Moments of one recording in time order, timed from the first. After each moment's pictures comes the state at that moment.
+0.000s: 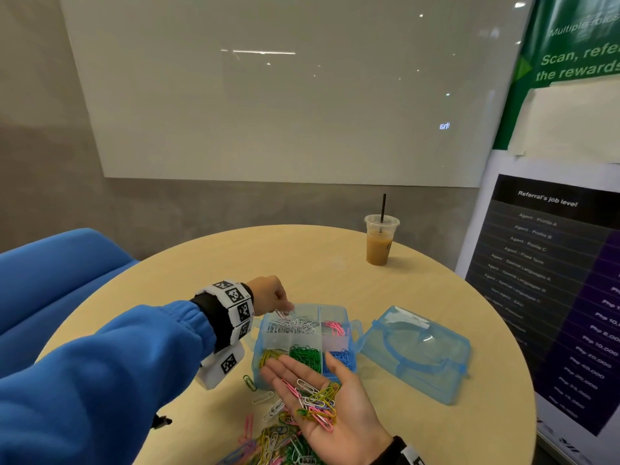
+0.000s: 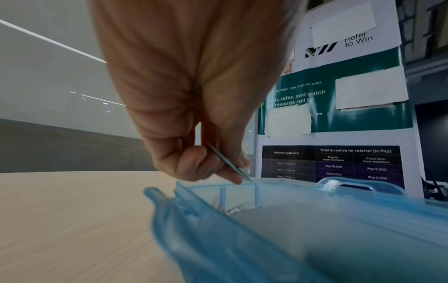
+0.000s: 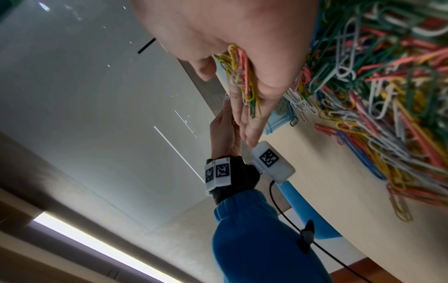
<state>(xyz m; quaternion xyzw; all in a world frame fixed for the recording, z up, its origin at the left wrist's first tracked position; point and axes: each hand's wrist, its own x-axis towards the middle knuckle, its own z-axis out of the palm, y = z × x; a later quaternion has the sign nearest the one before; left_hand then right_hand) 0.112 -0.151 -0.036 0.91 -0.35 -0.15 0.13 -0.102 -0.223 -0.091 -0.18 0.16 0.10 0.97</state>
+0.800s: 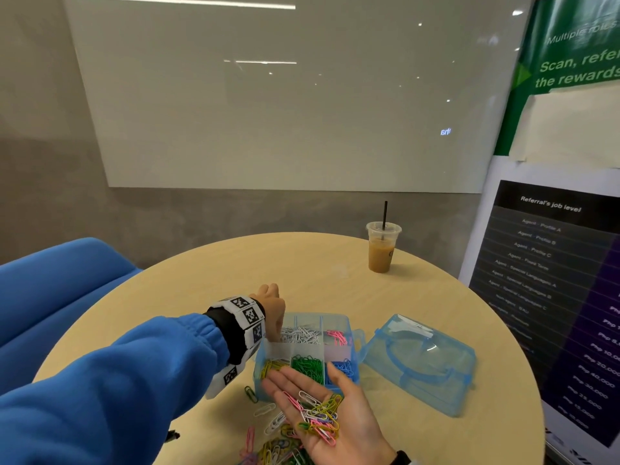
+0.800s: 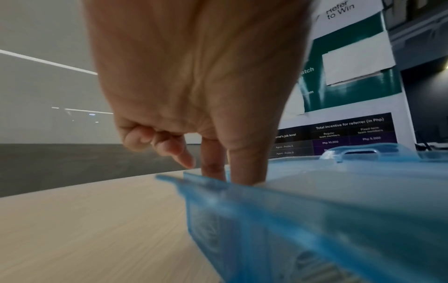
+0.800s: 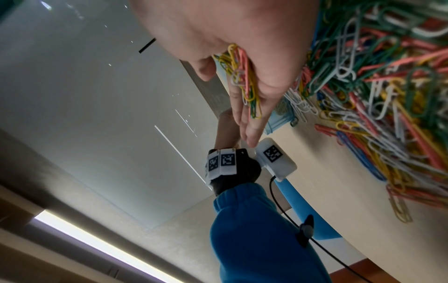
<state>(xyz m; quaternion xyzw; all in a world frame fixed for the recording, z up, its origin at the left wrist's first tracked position) 0.117 -0.157 -0.056 0.92 -0.38 -0.06 -0.12 -0.100 -0.221 -0.089 -0.15 0.16 0.10 0.97</state>
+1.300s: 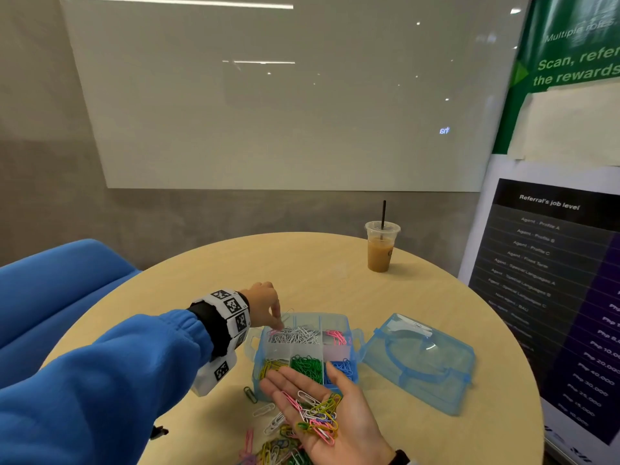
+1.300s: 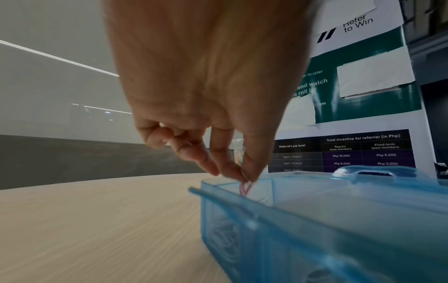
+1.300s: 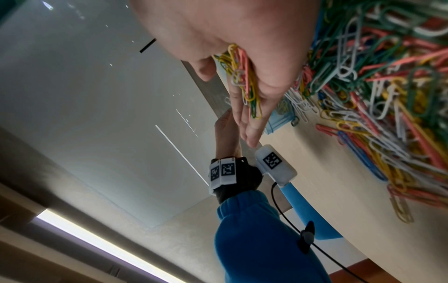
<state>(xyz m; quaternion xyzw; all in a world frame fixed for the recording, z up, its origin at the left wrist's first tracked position) 0.126 -0.145 -0.042 0.92 -0.38 -0.09 -0.03 -0.101 -0.221 -0.088 -0.18 0.17 0.10 0.96</state>
